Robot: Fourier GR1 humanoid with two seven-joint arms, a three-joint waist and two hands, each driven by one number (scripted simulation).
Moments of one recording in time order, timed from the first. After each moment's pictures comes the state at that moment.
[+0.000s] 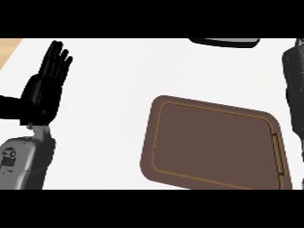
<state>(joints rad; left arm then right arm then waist) -0.34 0.16 0.05 -1.55 0.11 0.07 0.06 -0.99 -0.30 -0.30 -1.02 1.73 -0.13 1.05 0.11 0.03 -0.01</state>
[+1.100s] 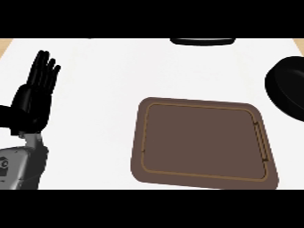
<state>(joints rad) -0.27 0.16 0.09 -1.56 0.10 0.11 0.06 -0.87 -0.37 -0.49 -0.92 1.75 -0.25 1.02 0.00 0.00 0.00</state>
